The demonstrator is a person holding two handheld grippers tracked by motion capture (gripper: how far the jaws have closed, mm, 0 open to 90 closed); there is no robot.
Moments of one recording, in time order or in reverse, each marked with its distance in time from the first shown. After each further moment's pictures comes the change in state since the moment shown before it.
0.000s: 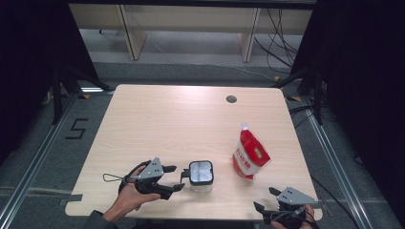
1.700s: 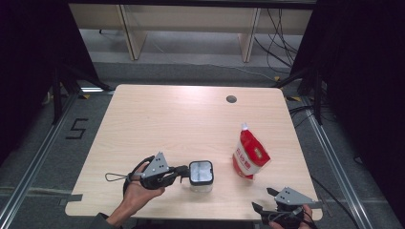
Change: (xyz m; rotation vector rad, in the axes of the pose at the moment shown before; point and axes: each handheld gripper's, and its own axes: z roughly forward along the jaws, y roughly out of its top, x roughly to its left) left arm -0.014 0.033 0.000 -0.077 0.071 0.031; right arm 0.006 0.003 0.001 0.004 0.007 -0.011
